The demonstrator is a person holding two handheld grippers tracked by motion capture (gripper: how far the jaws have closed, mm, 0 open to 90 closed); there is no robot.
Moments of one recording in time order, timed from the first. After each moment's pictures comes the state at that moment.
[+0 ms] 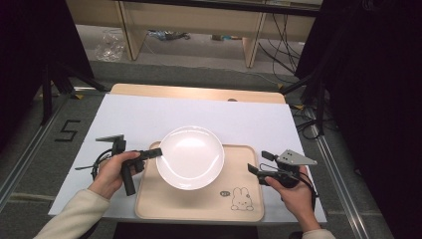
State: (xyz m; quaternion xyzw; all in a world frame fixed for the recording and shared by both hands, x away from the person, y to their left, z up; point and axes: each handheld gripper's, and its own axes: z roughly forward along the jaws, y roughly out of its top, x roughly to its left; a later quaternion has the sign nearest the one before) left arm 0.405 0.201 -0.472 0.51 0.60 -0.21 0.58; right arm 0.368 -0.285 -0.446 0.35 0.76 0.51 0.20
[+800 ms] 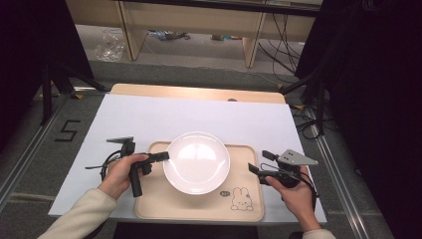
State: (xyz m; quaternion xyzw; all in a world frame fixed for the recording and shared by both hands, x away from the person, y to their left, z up) left arm 0.408 0.182 -0.480 0.52 0.62 -0.21 0.55; right arm 0.366 -0.286 -0.445 0.35 0.76 0.51 0.20
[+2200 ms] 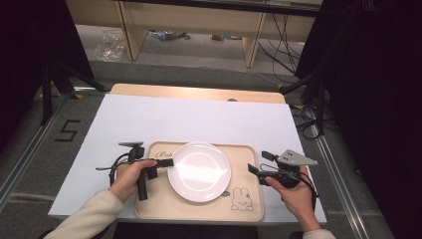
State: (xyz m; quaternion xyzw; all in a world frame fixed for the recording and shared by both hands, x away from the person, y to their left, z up) left arm 0.411 0.166 -0.502 0.60 0.60 -0.15 0.51; right arm 0.367 -0.284 -0.447 0.35 0.75 0.52 0.21
